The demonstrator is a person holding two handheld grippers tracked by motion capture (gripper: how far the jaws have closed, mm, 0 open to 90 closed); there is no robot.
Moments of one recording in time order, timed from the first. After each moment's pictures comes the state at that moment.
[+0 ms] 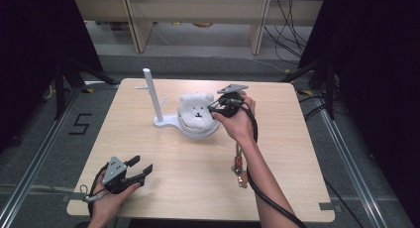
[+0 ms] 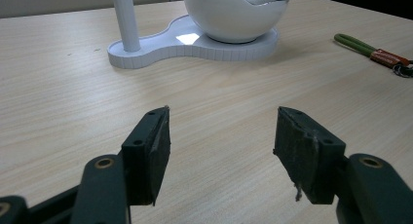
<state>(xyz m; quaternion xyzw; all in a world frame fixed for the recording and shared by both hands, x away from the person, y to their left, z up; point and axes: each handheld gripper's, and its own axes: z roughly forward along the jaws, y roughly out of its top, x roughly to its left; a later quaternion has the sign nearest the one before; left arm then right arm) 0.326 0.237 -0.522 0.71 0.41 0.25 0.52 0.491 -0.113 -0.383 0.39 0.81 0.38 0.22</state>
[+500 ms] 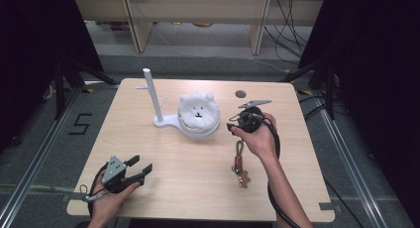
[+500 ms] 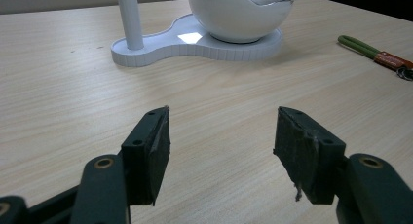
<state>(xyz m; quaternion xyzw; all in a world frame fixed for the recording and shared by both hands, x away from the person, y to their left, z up) 0.327 0.238 -0.522 0.70 0.42 0.25 0.51 0.451 -0.167 -0.398 0.46 0.80 0.35 0.15</state>
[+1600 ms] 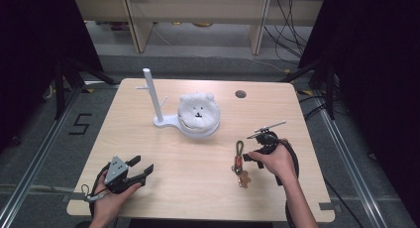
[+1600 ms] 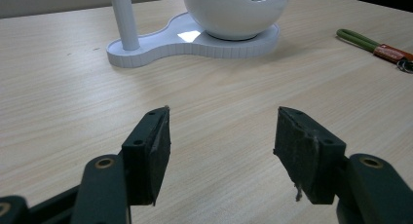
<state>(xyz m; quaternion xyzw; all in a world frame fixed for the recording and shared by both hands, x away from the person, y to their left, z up) 0.326 0.233 -0.522 0.71 0.41 0.26 0.51 0.417 -0.216 -0.447 0.55 0.80 0.25 0.02</state>
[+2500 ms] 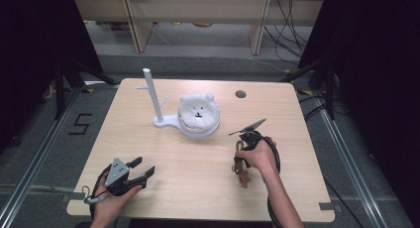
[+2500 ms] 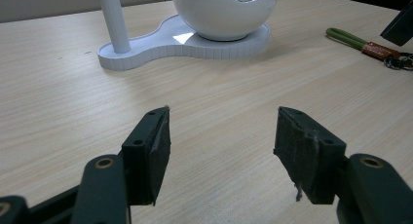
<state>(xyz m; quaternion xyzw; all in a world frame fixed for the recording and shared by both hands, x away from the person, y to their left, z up) 0.322 0.230 -0.522 0.72 0.40 0.26 0.51 0.436 -0.177 -0.463 0.58 0.80 0.16 -0.02</state>
